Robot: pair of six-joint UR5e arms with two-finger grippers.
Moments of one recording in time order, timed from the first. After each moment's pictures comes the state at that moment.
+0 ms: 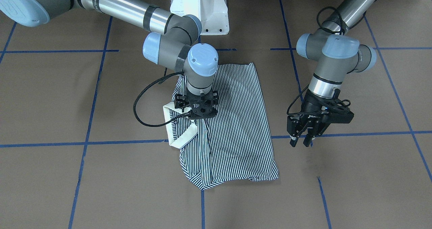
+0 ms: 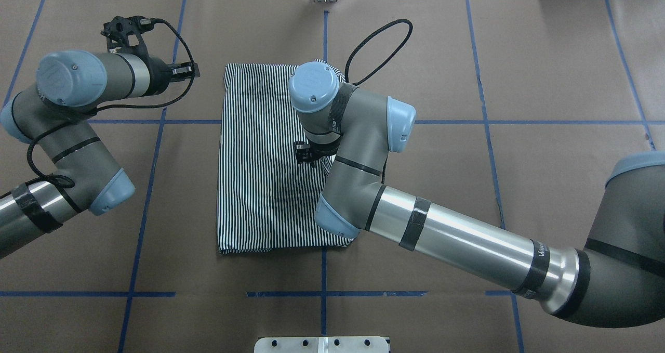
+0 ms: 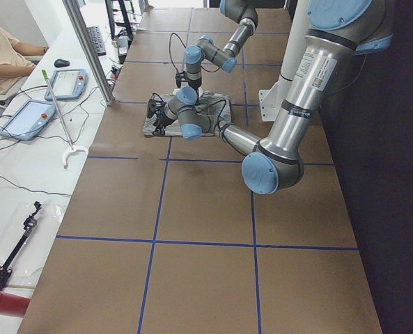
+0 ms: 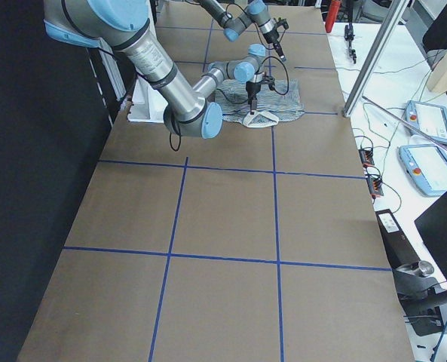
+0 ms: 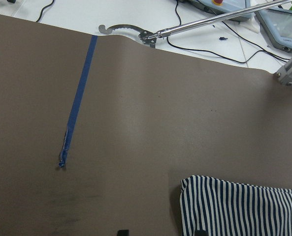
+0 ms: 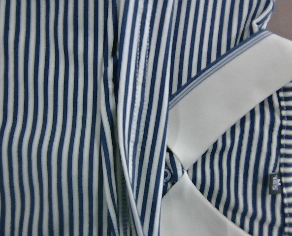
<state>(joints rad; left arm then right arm) -0.80 -1.99 -1.50 -2.35 -1.64 -1.22 0.53 -0.61 1.20 -1.58 1.89 1.01</state>
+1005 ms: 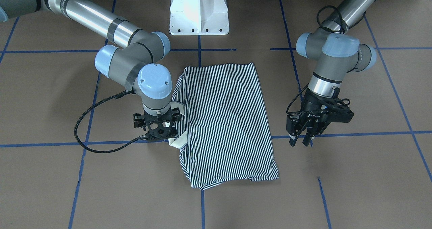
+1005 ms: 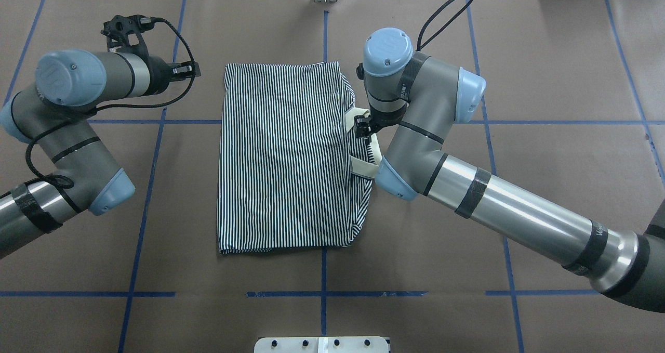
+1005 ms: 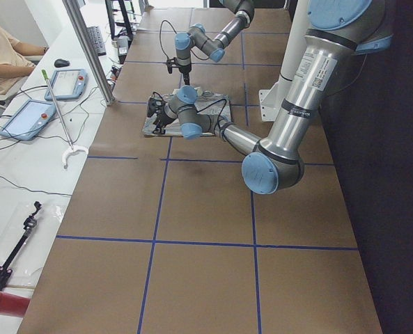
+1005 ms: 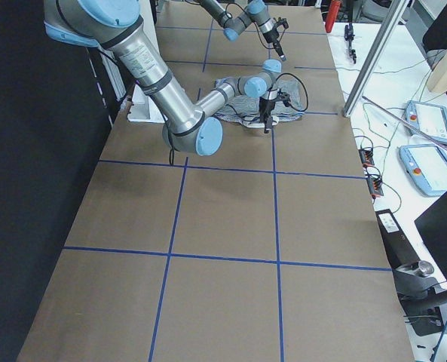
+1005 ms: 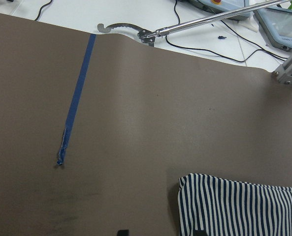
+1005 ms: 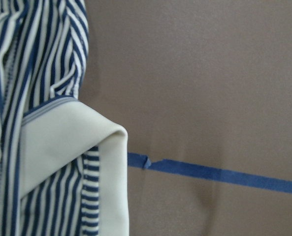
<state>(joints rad) -0.80 -1.99 -1.51 -2.35 -1.65 -1.22 0.67 -0.75 1.29 -1.59 1.93 0.81</state>
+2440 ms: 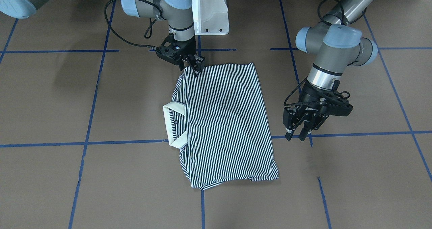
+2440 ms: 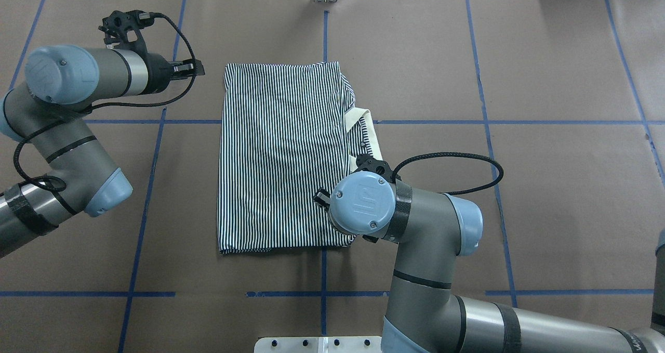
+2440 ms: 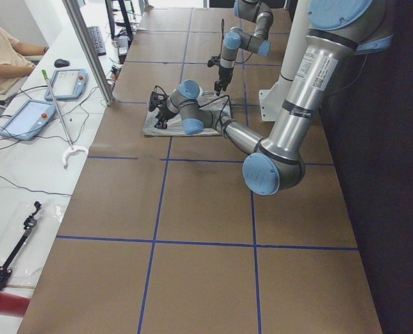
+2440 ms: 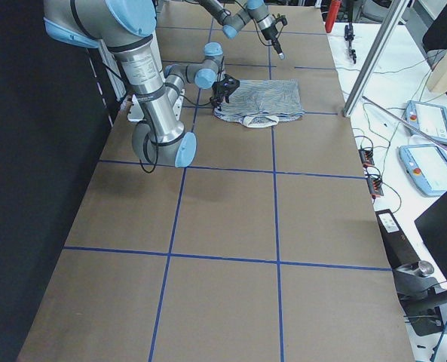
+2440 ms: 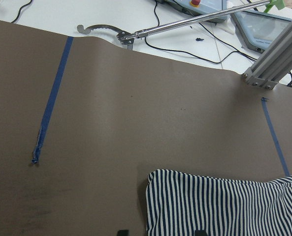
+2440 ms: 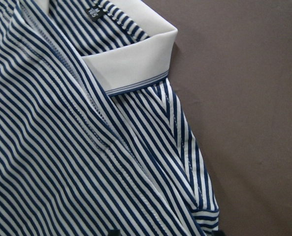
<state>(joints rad) -0.80 -1.98 -1.57 -2.33 -1.68 -1.22 0.33 -0.93 1.73 -1.55 1.65 1.99</state>
